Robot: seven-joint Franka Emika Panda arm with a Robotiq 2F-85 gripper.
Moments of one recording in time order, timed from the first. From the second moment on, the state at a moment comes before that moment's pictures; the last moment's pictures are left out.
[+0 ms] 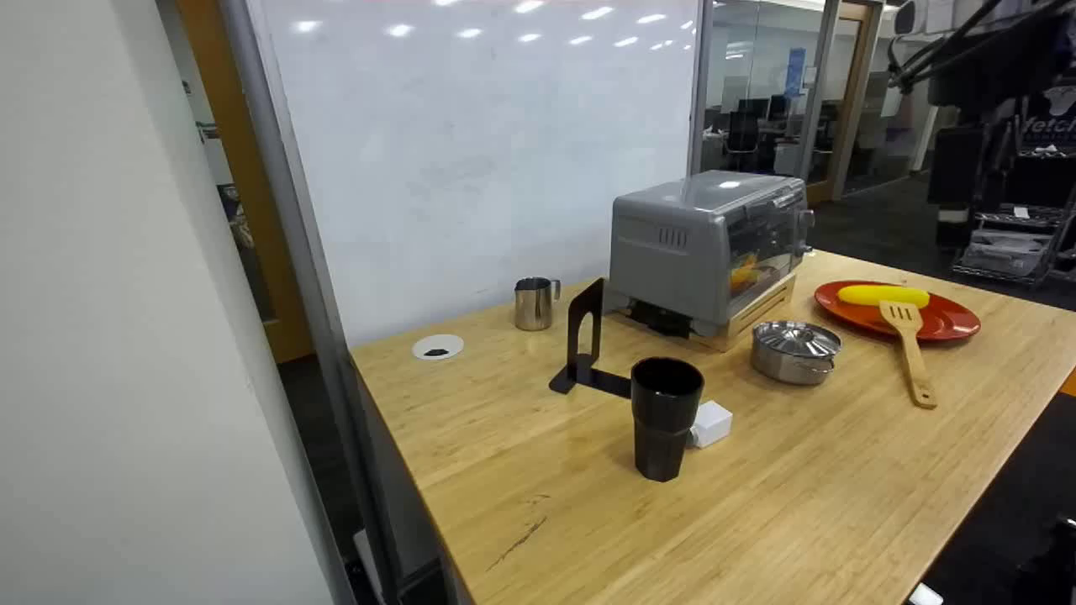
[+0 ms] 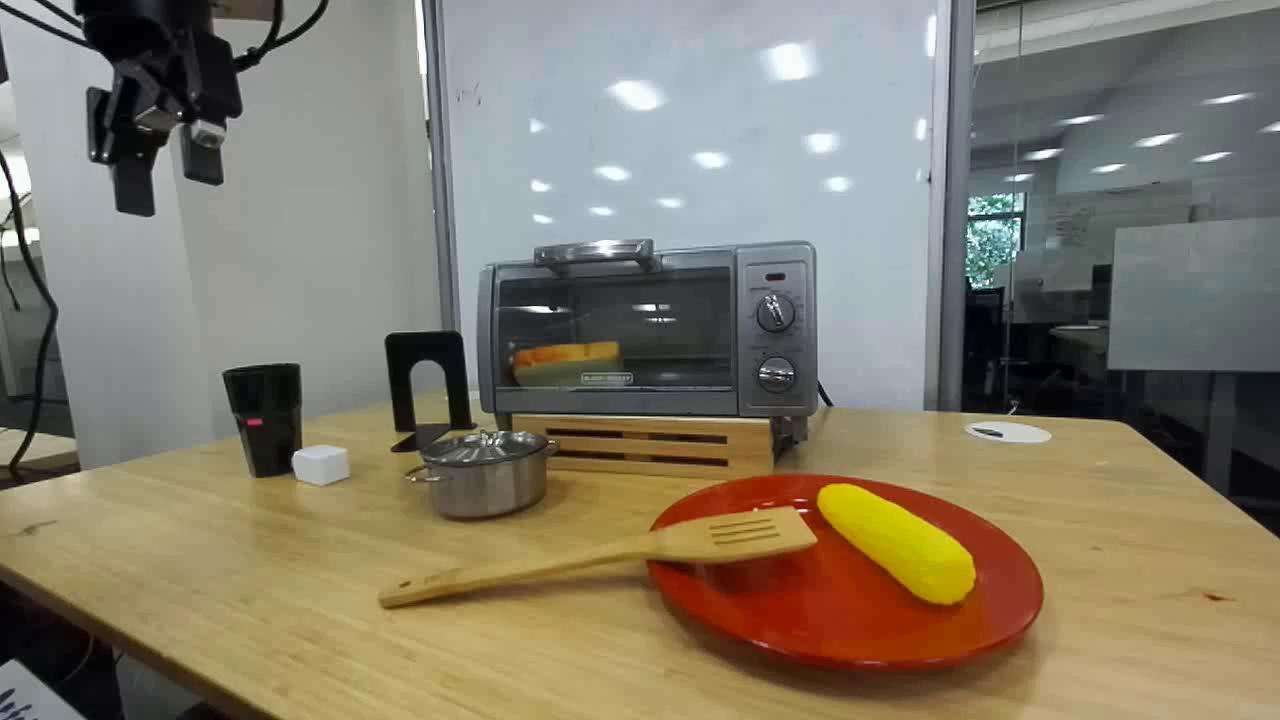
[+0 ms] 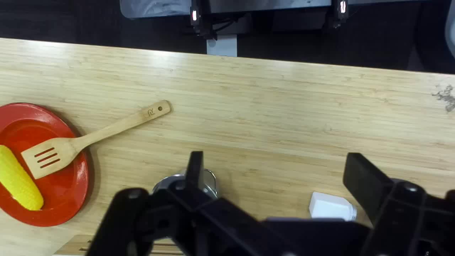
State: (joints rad) arm 0.00 -0.51 0.11 -2.40 -0.10 1.76 0.14
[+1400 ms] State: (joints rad) arm -0.03 -0.38 -0.12 -2.18 -0.10 1.82 -0.12
